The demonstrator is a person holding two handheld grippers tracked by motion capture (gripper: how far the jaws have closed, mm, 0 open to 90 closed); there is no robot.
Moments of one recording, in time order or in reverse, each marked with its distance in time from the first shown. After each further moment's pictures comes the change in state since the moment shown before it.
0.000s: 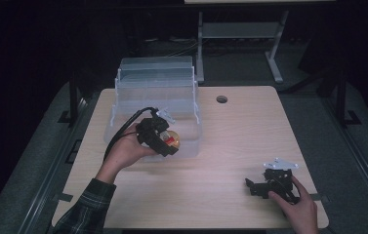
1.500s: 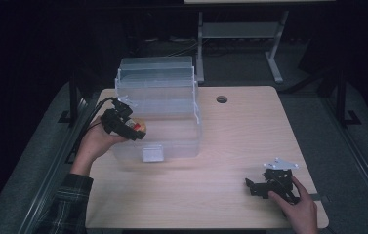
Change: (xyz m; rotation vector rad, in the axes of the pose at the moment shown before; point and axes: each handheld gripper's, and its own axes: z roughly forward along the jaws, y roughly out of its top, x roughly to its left) left arm 0.070 -0.057 -0.038 -0.002 0.165 -0.209; right arm 0.000 0.000 0.000 -0.001 -0.001 -0.001
